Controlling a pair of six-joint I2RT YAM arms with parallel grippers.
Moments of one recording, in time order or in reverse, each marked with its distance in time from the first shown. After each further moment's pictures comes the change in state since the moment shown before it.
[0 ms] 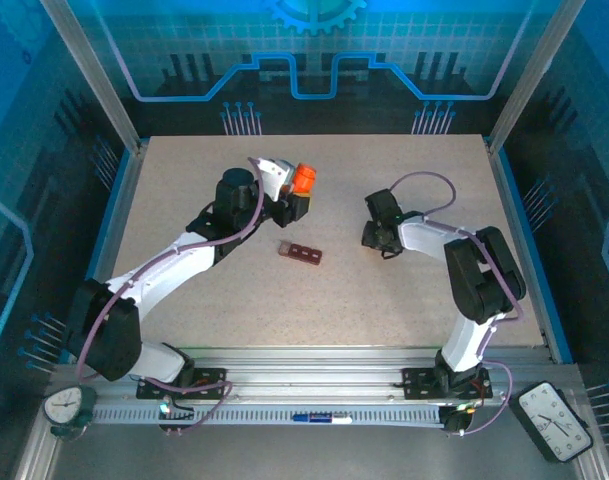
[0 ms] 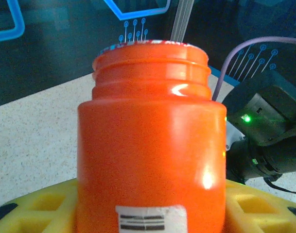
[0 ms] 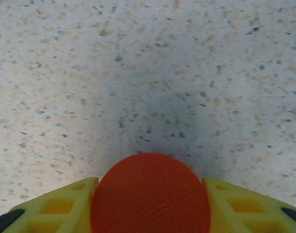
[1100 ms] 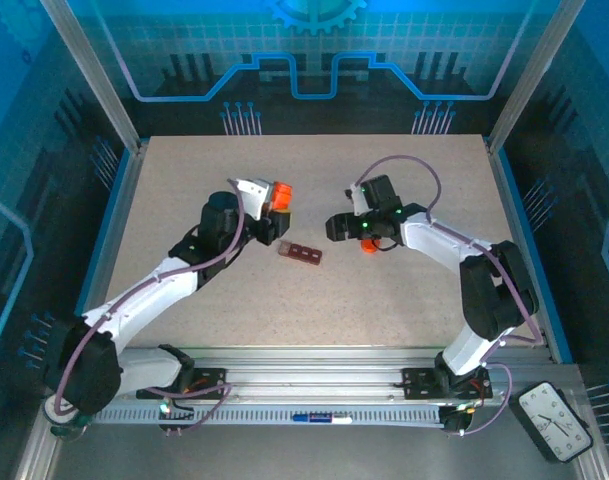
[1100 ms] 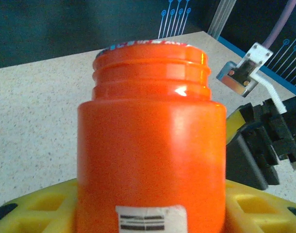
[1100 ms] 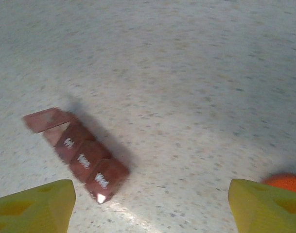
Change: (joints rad) left arm 0.000 -0.206 -0.204 -0.070 -0.172 -0.086; right arm 0.063 -0.126 0.067 0.033 -0.459 -0.329
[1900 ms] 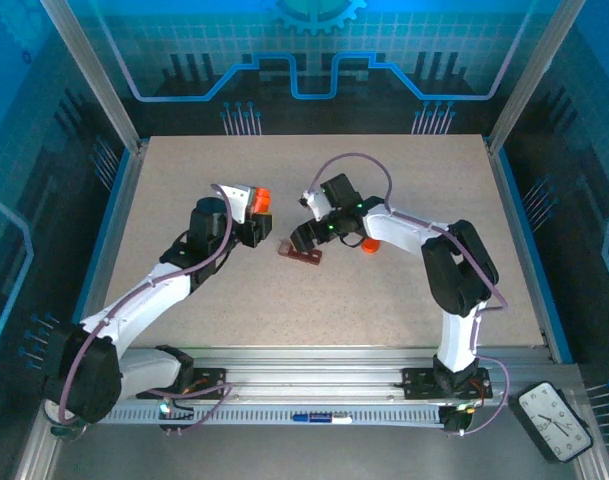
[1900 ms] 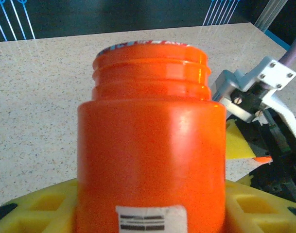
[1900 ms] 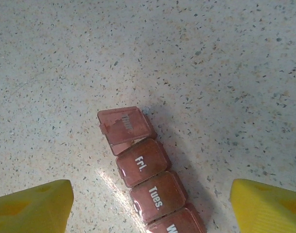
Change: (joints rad) left arm 0.093 -0.030 -0.072 -0.015 -0.043 -0.020; right arm 0.144 0.243 0.227 -0.036 -0.095 -0.198
